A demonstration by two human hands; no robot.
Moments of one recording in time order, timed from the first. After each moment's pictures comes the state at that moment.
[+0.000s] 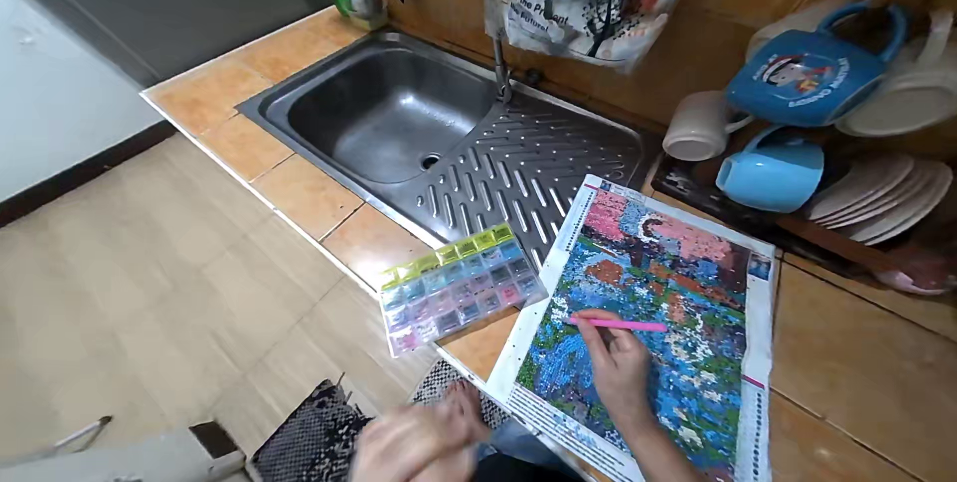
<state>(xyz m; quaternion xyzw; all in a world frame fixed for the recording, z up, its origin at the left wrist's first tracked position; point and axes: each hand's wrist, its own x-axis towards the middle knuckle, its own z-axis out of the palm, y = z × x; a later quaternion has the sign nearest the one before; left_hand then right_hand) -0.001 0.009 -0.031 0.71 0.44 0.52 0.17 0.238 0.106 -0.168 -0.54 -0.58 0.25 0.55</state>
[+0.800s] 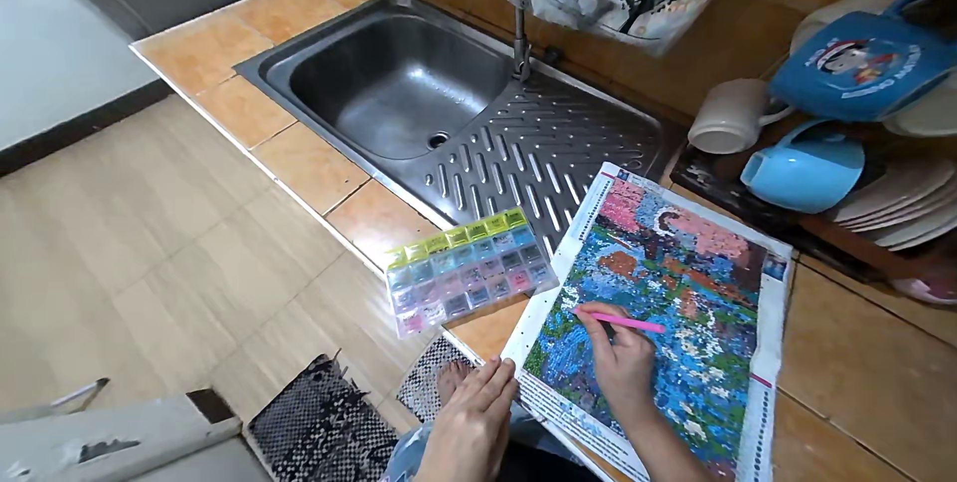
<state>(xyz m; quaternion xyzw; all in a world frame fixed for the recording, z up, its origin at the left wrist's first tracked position) 0.030 0.013 -0.160 0.79 0.52 0.29 0.16 0.235 0.106 -0.170 -0.56 -0.64 0.17 0.50</state>
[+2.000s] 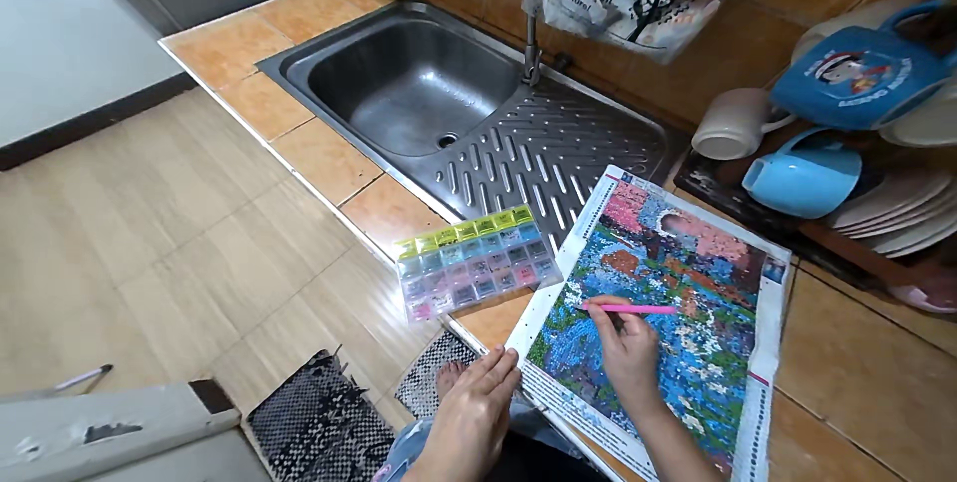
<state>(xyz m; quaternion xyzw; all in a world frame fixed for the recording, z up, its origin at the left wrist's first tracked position) 0.030 0.013 -0.163 0.78 0.51 0.31 0.17 0.241 0.108 -0.168 -0.55 -0.62 0.22 0.51</state>
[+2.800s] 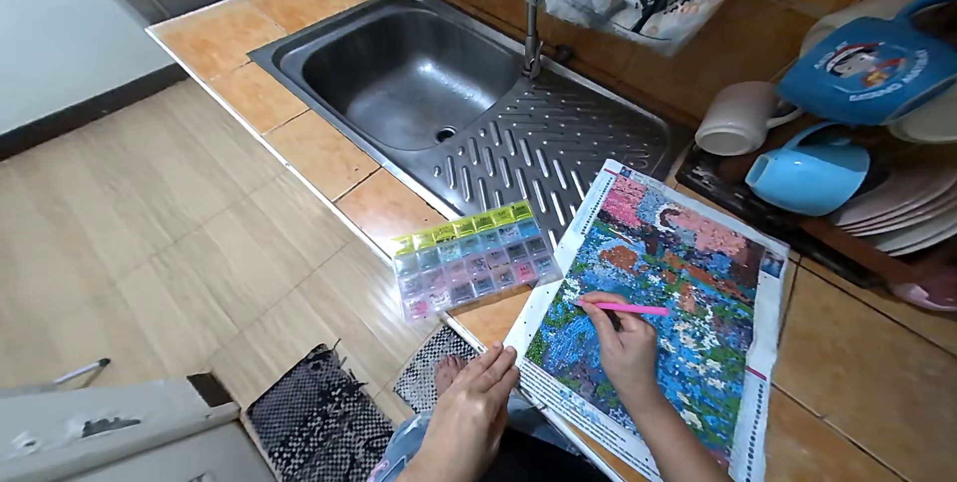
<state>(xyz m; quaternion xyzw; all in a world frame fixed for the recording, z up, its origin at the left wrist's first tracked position) 0.030 0.013 -0.163 0.78 0.52 0.31 0.18 0.243 0.111 -0.168 -0.54 -0.65 0.23 0.49</state>
